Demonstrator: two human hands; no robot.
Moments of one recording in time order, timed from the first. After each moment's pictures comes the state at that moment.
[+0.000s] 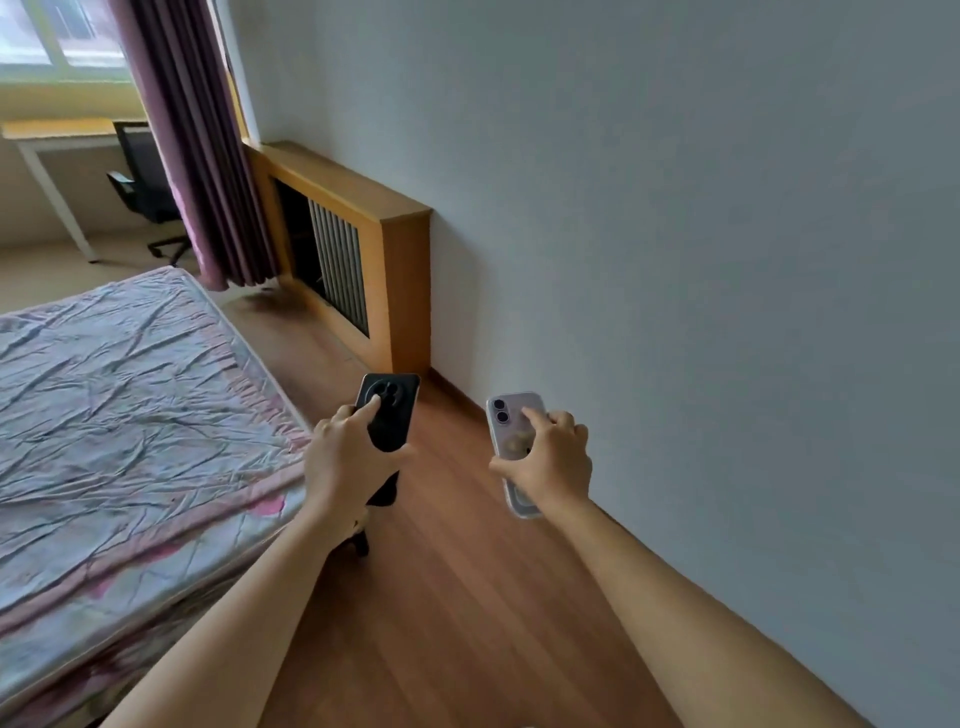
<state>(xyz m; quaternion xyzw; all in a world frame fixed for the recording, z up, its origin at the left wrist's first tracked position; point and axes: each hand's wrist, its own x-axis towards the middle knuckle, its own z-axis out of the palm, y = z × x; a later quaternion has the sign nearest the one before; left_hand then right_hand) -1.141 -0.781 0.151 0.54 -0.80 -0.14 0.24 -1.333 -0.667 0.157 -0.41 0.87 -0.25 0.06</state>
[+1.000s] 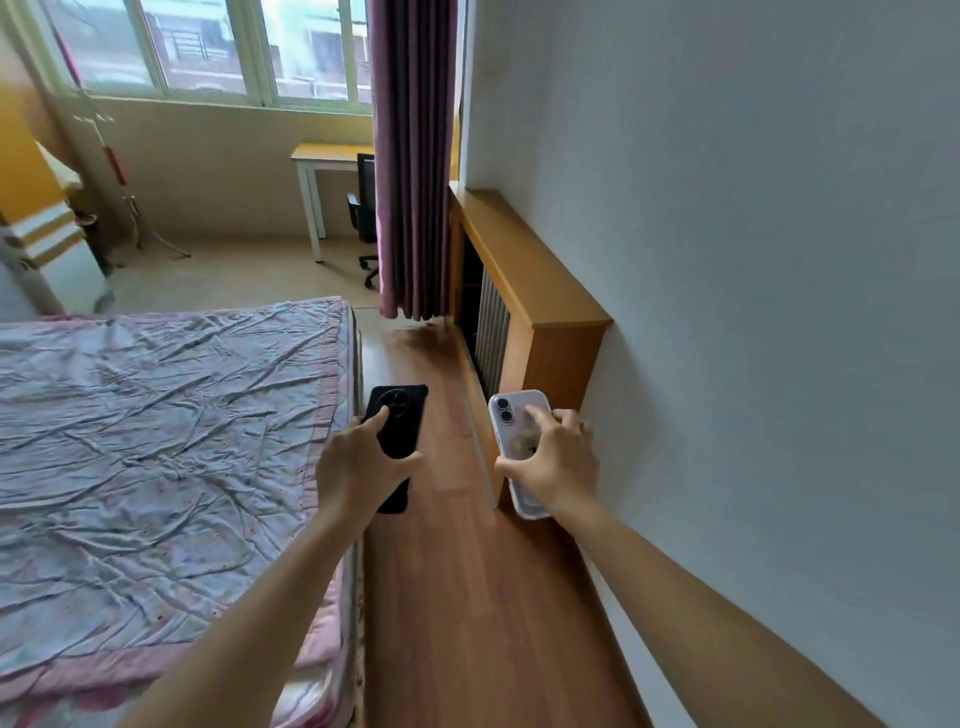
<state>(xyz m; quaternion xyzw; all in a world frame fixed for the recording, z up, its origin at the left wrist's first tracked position) -1.304 -1.232 0.174 0.73 -0.61 -0.10 0.28 -1.520 -1.237 0.183 -0.64 0.72 -0.24 0.12</state>
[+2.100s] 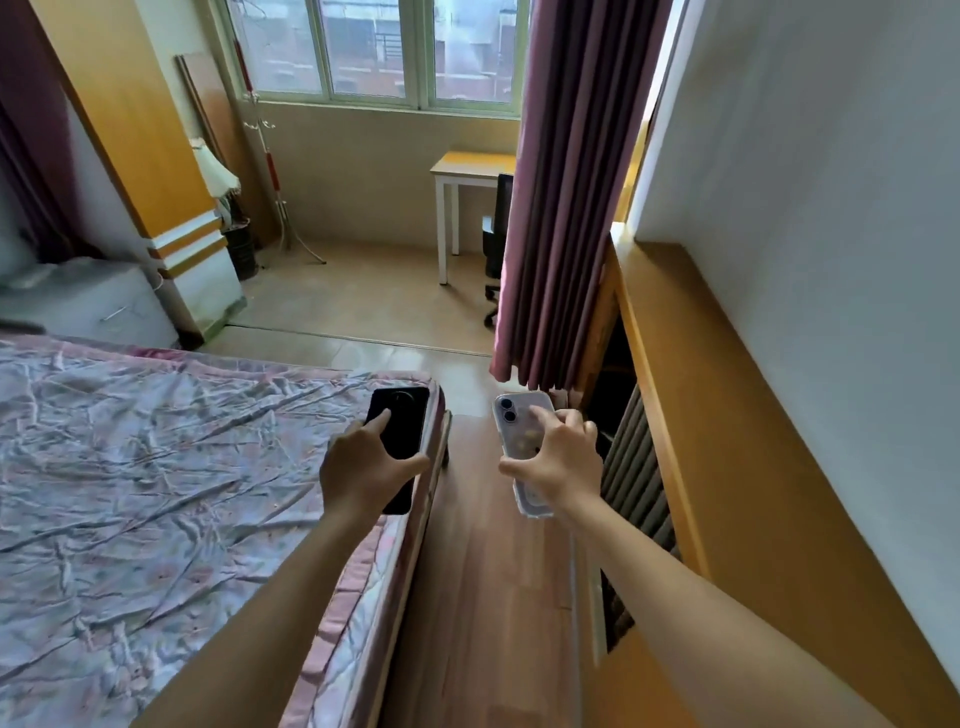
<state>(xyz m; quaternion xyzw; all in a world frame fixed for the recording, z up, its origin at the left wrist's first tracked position) -1.177 -1.874 0.155 0.83 -0.46 -0.08 0.31 -1.380 -1.956 0.161 -0.75 0.60 -0.21 0.18</state>
